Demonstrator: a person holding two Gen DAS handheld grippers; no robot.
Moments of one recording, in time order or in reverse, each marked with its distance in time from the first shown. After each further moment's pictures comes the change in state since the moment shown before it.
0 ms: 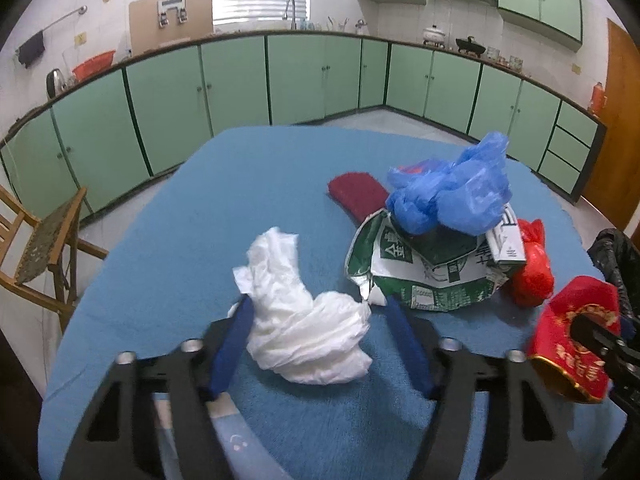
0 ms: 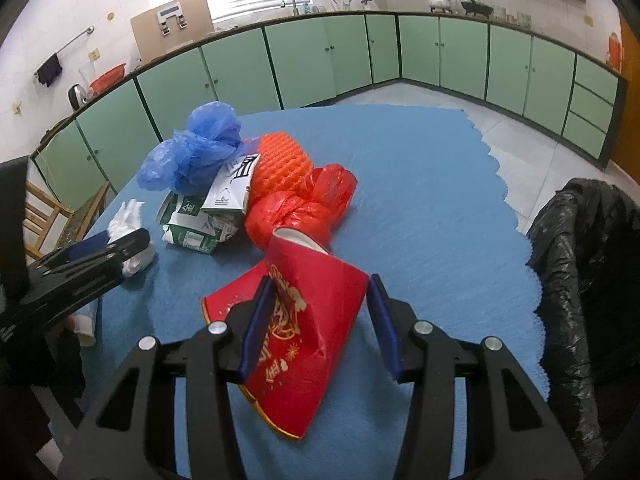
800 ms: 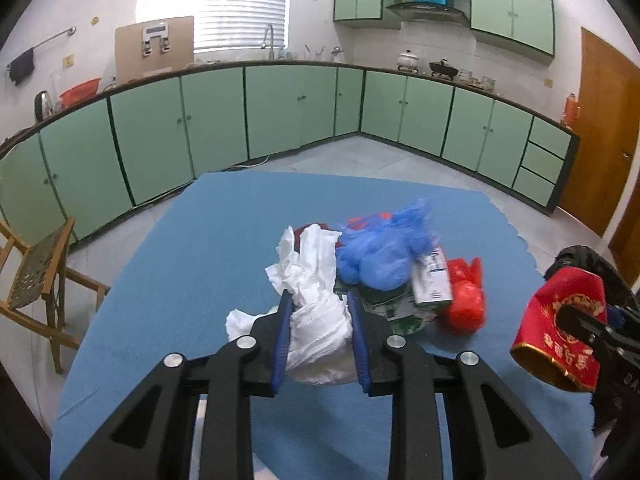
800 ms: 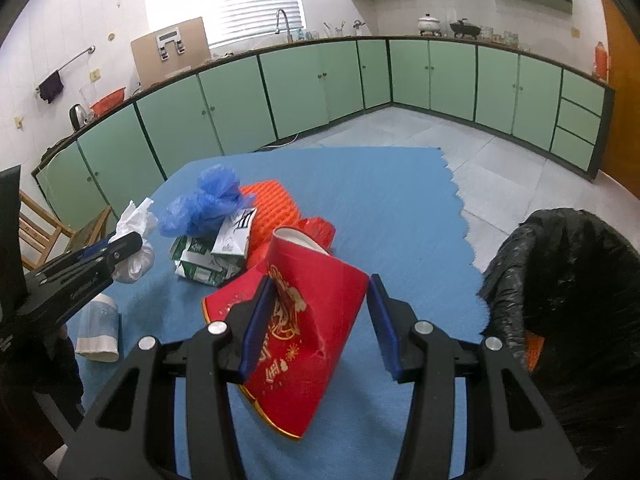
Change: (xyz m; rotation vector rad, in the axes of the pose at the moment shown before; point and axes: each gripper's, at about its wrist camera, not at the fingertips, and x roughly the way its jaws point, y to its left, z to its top) left arm -0.052 -0.021 0.024 0.035 -0.111 -0.087; right arm -0.050 -0.013 0.019 0.018 -0.092 -0.023
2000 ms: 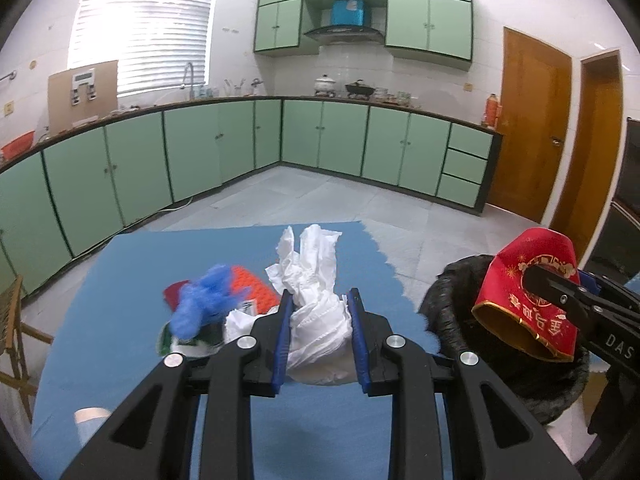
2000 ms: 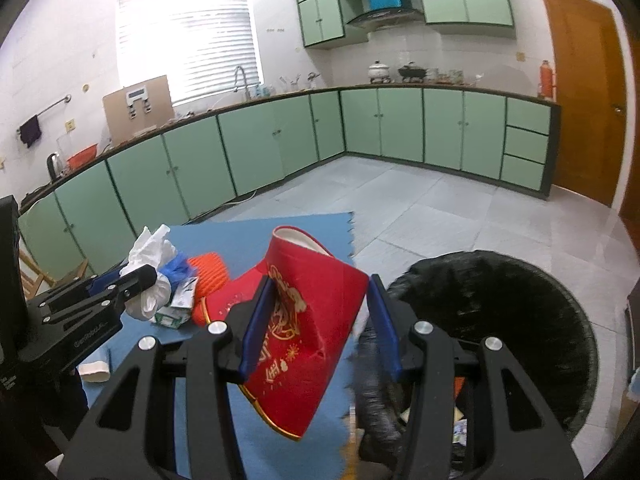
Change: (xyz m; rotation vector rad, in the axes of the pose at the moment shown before) left arm -0.058 -0.122 0.024 0.133 -0.106 -0.241; right arm -0.112 -0.077 0.009 0.072 -0.197 -0.137
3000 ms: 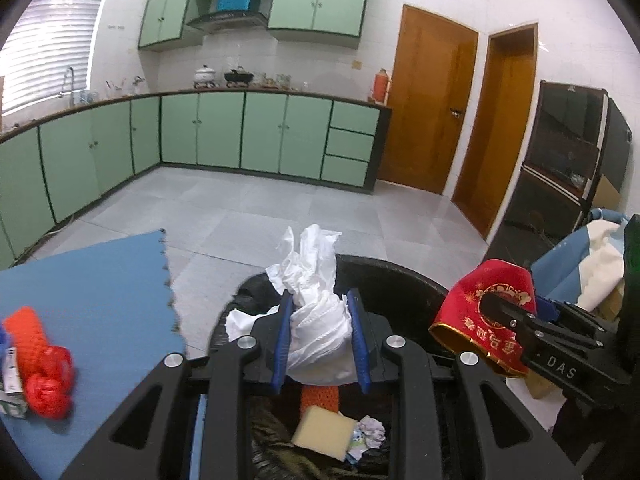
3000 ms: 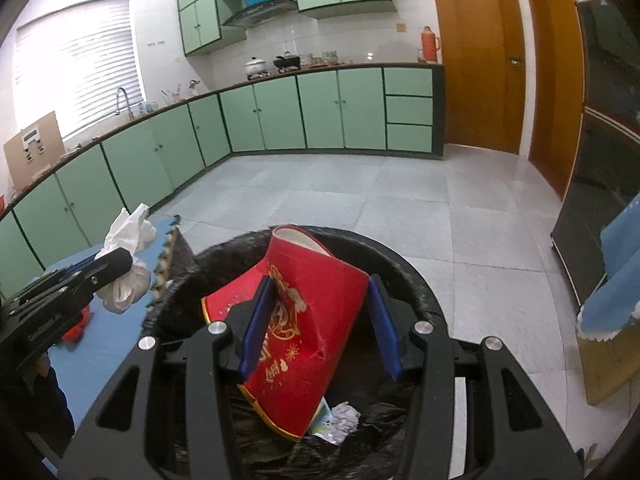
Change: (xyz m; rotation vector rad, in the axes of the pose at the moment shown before) left arm 0.092 -0.208 0.007 0.134 0.056 -0.371; right arm -0.013 -0.206 -0.056 0.212 0.030 -0.330
